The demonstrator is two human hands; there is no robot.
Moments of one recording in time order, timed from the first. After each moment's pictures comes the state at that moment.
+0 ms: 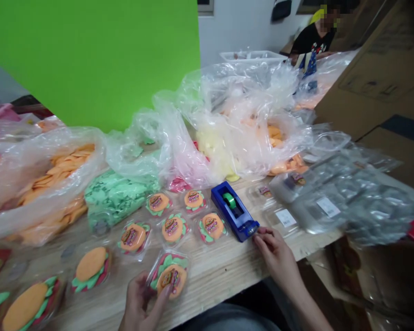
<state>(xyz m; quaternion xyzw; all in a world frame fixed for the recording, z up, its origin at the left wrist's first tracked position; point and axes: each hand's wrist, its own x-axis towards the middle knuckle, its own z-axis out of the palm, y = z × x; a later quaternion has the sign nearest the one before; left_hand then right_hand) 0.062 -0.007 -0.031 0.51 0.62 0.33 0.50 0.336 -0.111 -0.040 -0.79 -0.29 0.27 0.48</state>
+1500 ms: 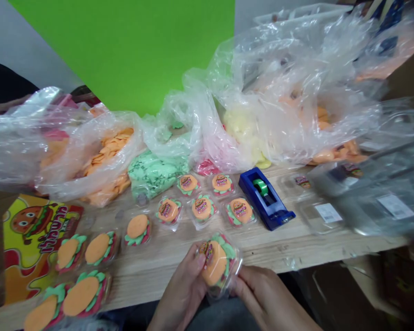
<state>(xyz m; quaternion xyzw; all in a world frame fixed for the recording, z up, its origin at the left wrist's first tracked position) 0.088 -0.023 0.021 0.26 0.39 0.24 0.85 0.233 -0.093 0.026 -0.61 -0.56 0.43 0.35</state>
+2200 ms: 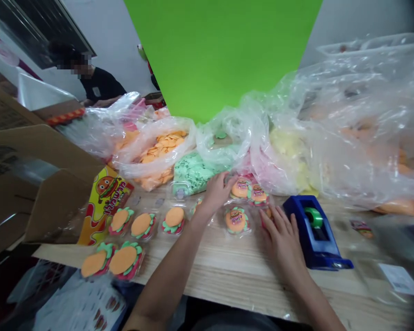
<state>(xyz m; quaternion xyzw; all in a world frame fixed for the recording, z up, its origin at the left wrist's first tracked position) 0.128 0.160 0.005 0.73 0.51 0.32 0.33 0.279 -0.001 -0.064 -0.68 -0.68 -0.07 0.26</state>
